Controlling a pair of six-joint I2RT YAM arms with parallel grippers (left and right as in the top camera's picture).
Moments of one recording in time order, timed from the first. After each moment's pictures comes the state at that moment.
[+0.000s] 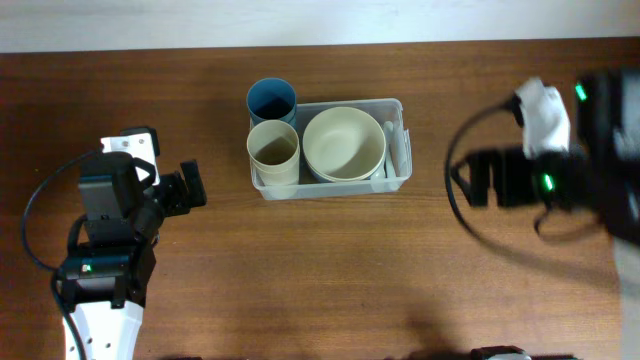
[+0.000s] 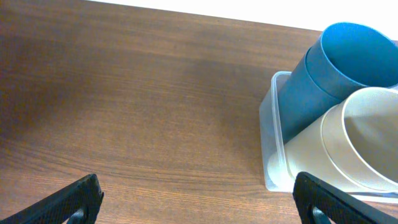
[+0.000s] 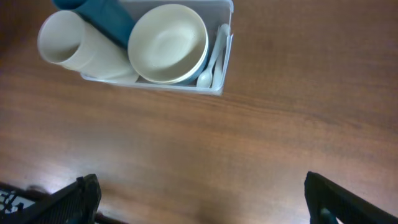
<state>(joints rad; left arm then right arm) 0.06 1.02 1.00 -0.62 0.00 -0.09 0.04 1.28 1.89 -1.59 -0.26 -0.01</state>
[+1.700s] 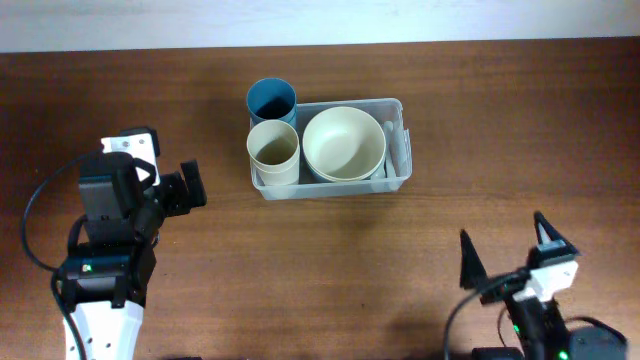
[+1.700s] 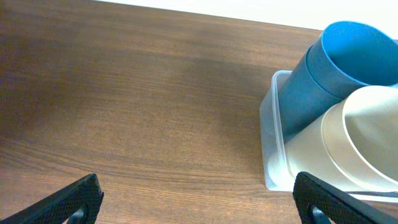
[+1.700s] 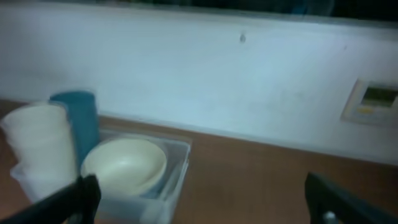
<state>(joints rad) 0.06 1.02 1.00 -0.62 0.00 -0.09 -0.02 0.11 0.52 -0.39 -0.21 -0.08</state>
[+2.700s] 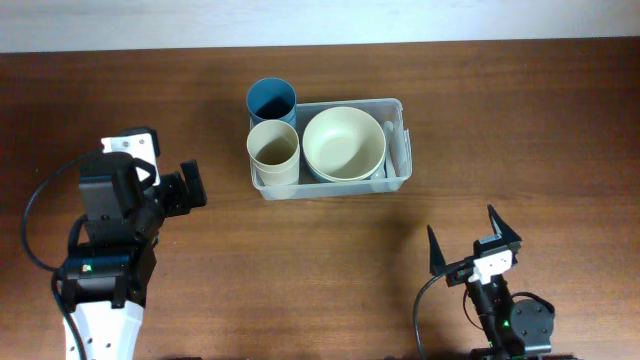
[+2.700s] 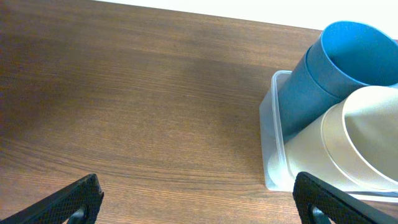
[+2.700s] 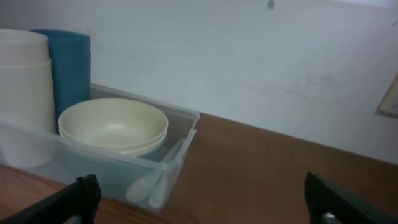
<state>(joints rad) 0.06 1.02 1.00 -0.62 0.00 -0.09 0.03 0.02 0.01 0.01 -0.21 -0.17</state>
